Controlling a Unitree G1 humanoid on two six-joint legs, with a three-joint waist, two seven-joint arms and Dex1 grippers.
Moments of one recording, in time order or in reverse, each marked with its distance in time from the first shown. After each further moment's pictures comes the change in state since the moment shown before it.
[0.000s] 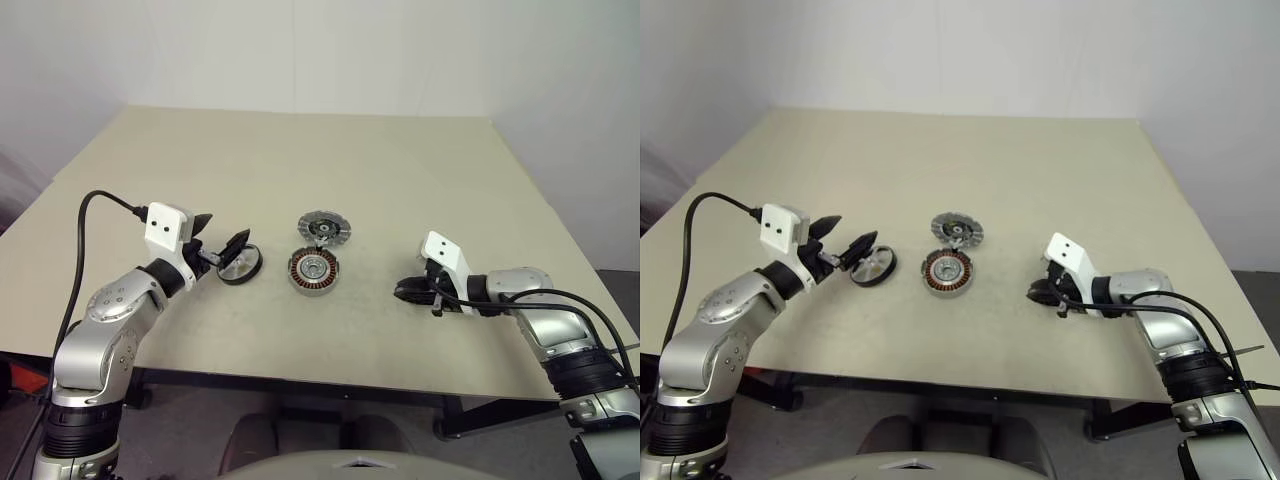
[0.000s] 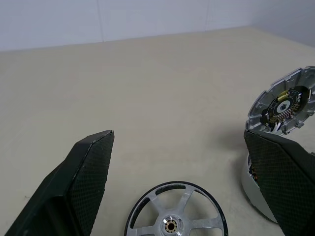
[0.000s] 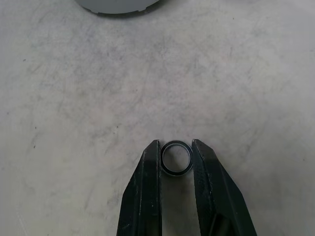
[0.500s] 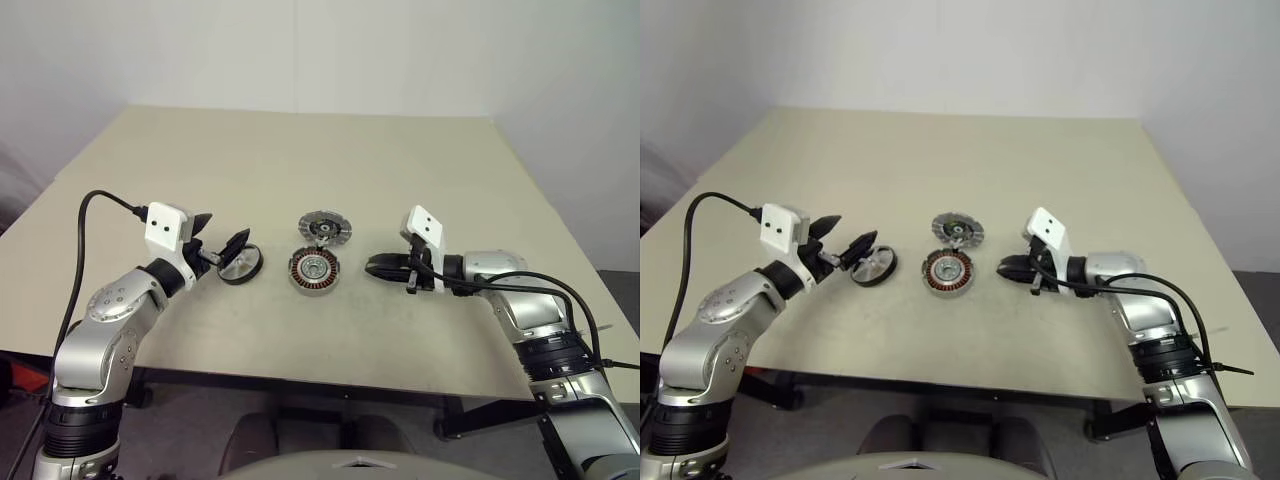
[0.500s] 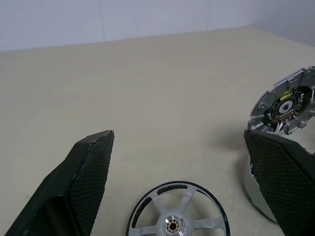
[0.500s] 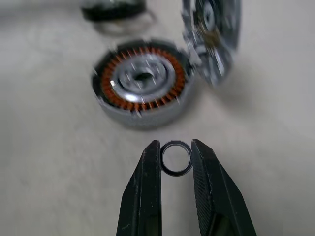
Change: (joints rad) left arm -0.001 -0.001 0.000 0.000 0.001 0.000 0.007; right arm -0.105 0.127 -0.011 -0.041 0.109 0.030 -0.014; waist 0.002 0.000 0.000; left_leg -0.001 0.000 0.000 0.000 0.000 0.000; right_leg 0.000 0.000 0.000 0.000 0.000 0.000
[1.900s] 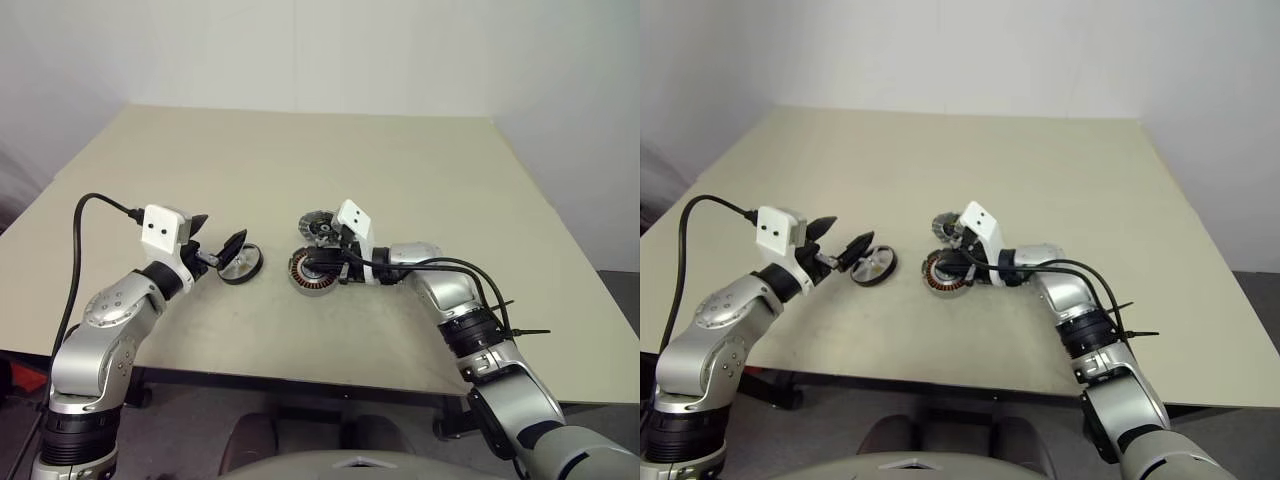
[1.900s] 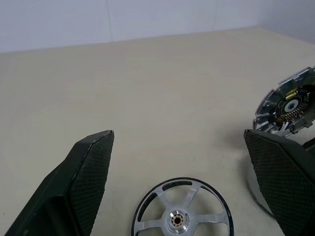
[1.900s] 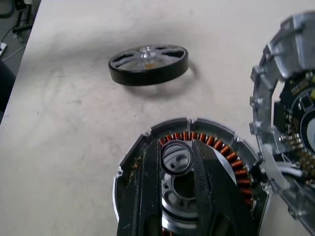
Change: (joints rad) left arm 0.026 -0.002 0.006 -0.032 0.003 0.000 0.031; right arm -0.163 0.281 0.141 0.183 -0.069 0.010 -0.098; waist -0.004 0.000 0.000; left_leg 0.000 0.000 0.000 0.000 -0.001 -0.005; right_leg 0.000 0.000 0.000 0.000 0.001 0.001
